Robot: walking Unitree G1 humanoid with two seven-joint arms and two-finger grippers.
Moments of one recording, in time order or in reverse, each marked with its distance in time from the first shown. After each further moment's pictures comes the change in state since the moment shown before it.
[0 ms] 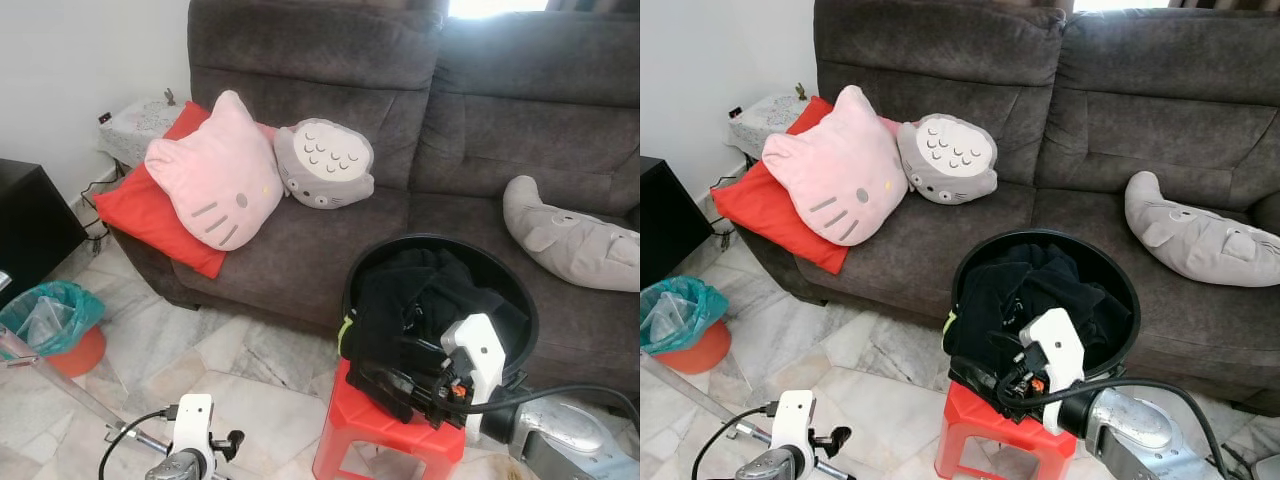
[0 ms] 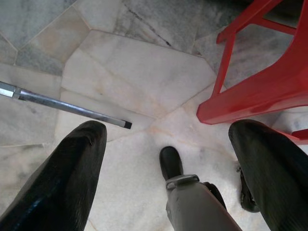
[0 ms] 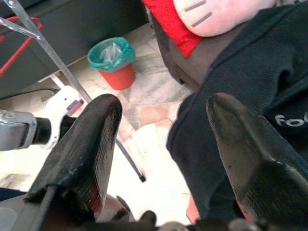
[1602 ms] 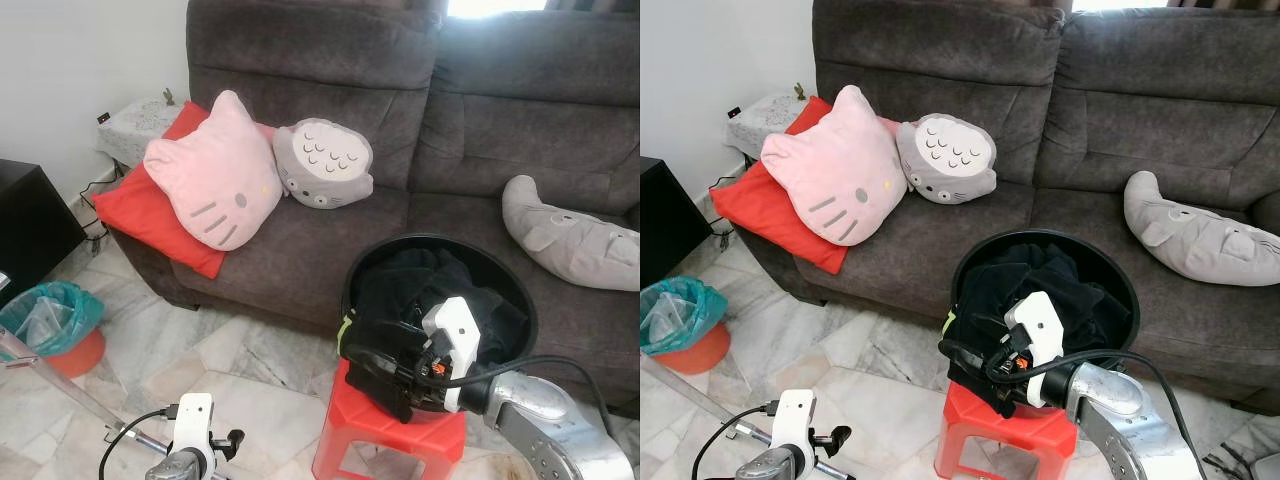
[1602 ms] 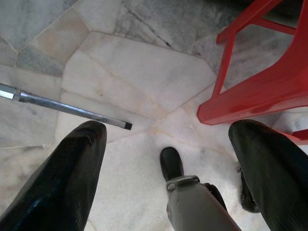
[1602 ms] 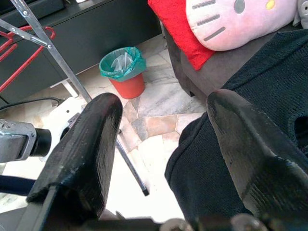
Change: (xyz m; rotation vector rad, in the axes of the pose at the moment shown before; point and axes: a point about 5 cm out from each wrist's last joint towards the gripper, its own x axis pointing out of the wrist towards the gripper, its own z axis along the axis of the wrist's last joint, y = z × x) left arm 0.000 0.000 0.001 0.004 -0.003 0.001; right arm 0.028 -0.014 0.004 -0.035 -0.056 0.093
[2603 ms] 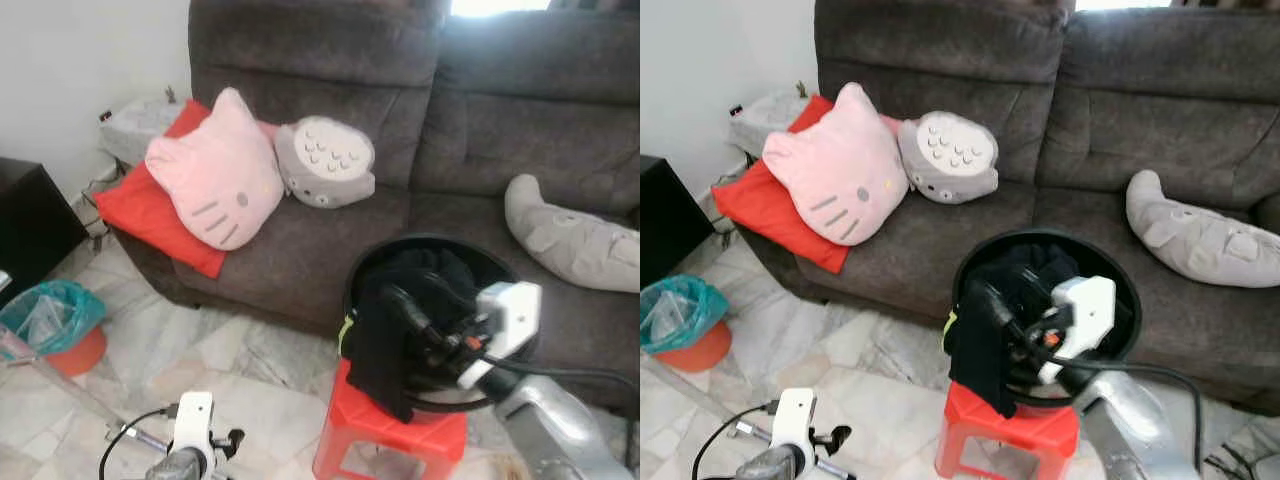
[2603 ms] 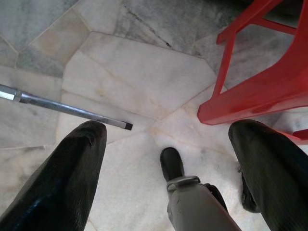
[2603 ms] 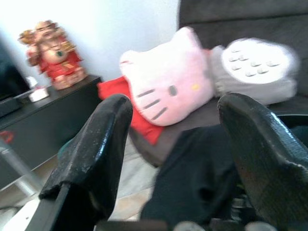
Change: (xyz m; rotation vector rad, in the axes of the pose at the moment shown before) left arm 0.000 0.000 0.001 0.005 -0.002 -0.001; right arm -0.023 -0.003 0.026 0.046 -0.375 -0.318
